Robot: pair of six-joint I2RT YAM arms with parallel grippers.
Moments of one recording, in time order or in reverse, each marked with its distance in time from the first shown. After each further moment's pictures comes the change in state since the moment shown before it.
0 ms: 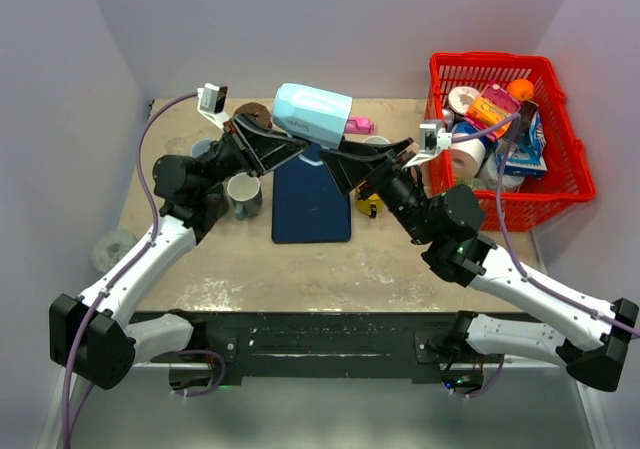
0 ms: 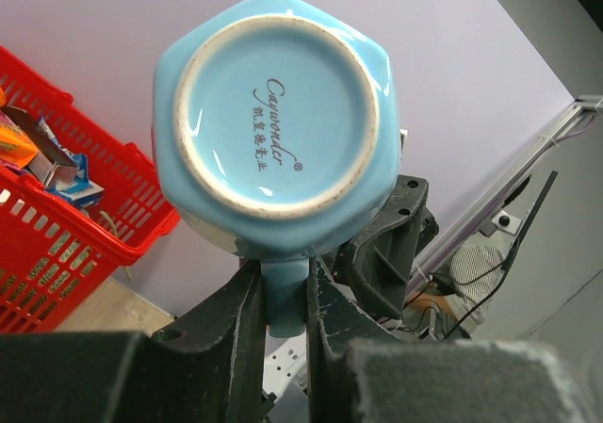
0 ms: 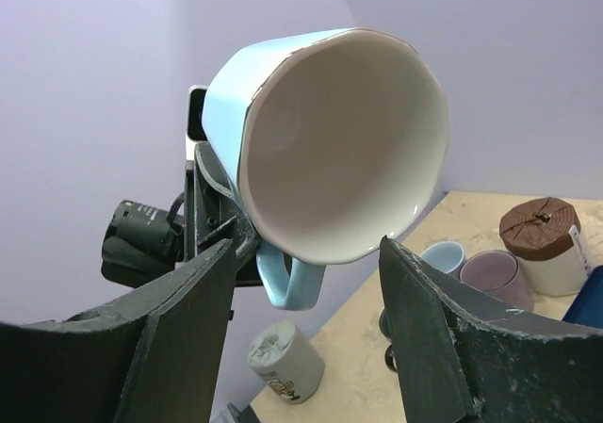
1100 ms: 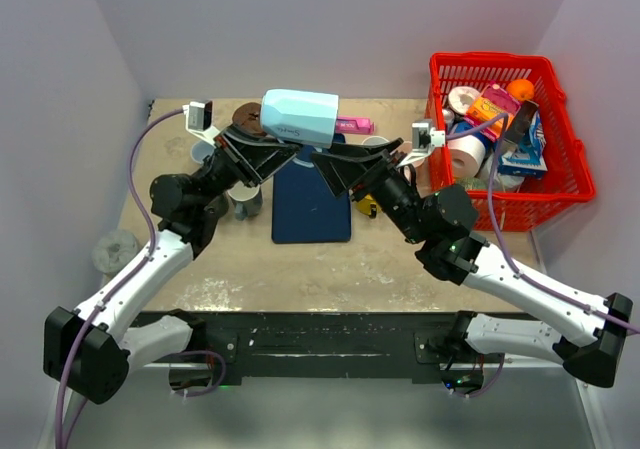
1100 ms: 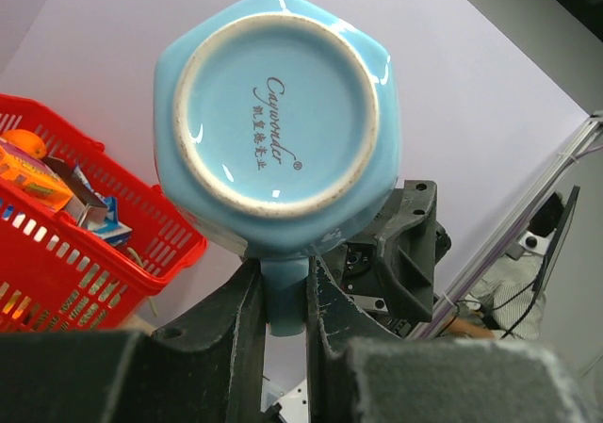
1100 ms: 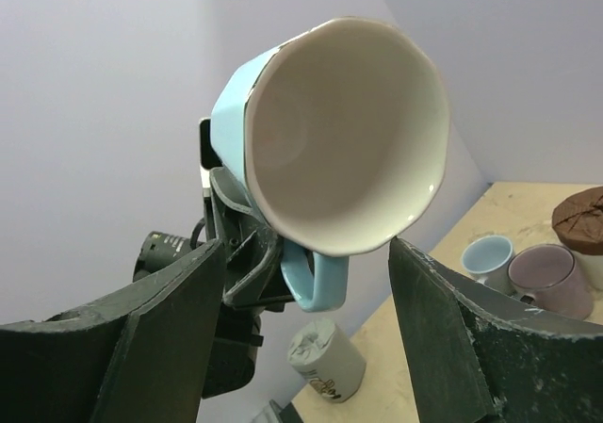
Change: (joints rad) left arm -0.013 -0.078 -0.117 0.071 -0.132 0.074; right arm 0.003 0.035 0.000 0.058 -0.023 0.091
